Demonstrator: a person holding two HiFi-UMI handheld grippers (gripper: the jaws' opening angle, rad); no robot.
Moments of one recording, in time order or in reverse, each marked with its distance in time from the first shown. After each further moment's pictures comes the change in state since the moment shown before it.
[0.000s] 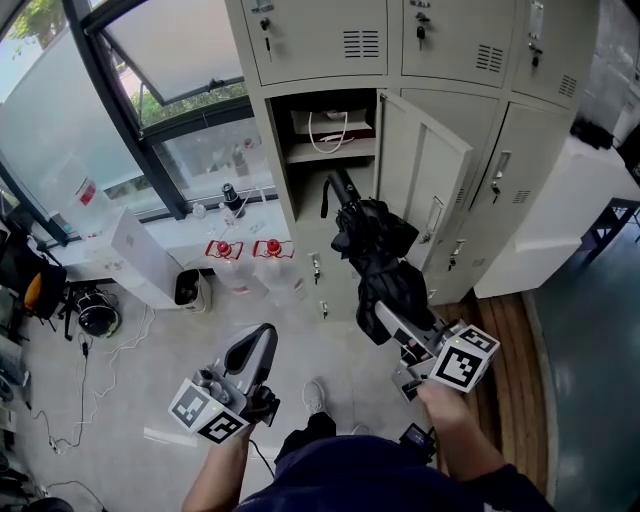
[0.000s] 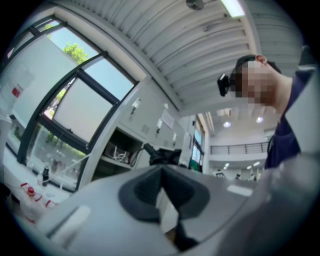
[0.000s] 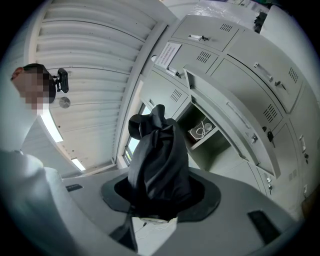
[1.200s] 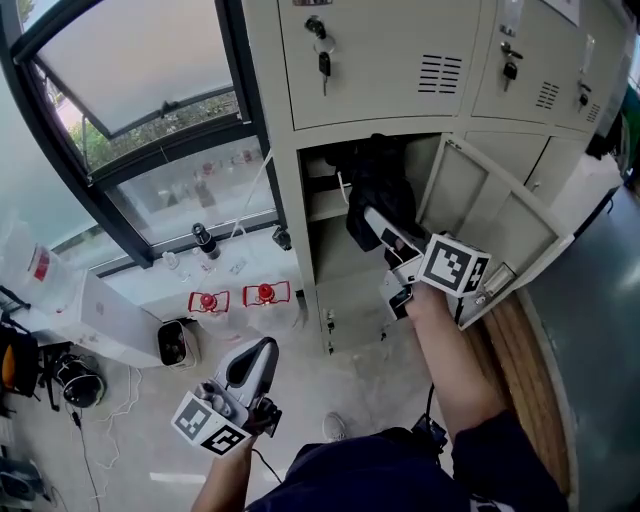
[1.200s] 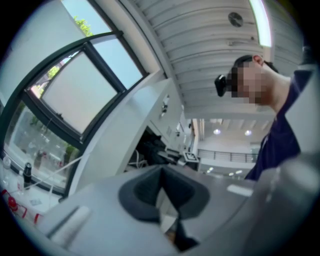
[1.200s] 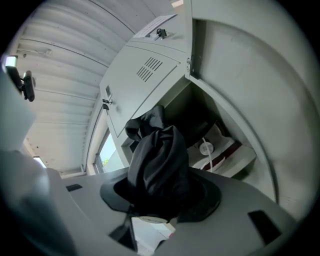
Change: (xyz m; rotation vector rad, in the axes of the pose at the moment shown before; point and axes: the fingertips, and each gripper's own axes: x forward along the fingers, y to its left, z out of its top) left arm 0.076 0.239 0.034 -0.114 0.043 -0.182; right arm 0.291 -0.134 0.133 -0.061 -0.154 -0.252
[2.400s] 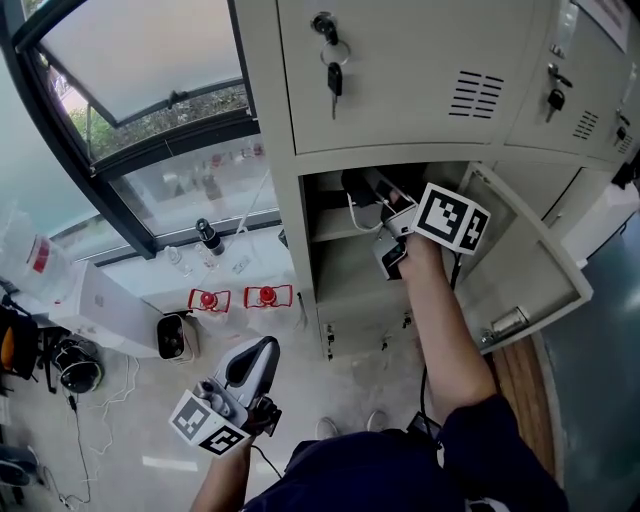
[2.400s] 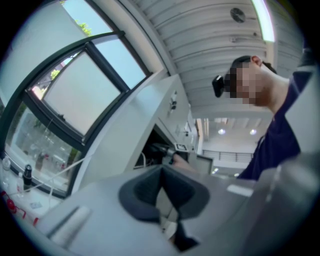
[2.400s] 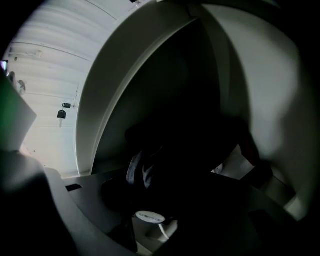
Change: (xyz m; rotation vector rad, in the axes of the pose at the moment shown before) left arm 0.048 0.031 0.000 0.007 -0.015 0.047; right arm 0.101 -0.041 0.060 0.021 0.005 0.003
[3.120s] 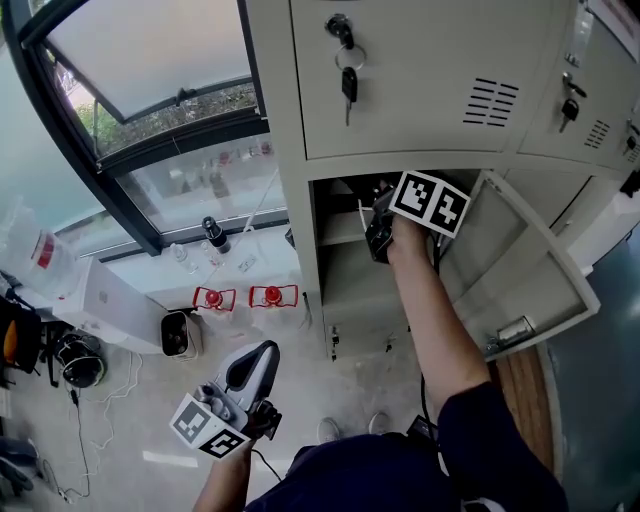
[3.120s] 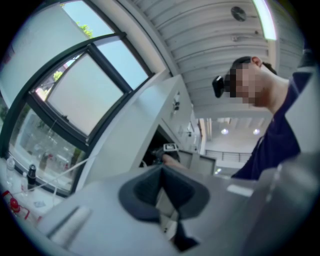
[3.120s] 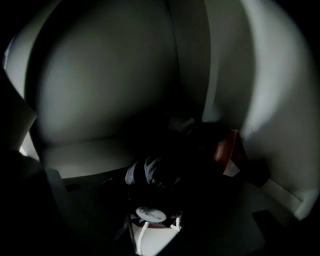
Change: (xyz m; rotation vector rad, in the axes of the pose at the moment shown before) left arm -0.006 0.007 0.002 -0.007 0.001 0.037; right arm 0.043 -0.057 -0.016 -0.049 0.057 -0.244
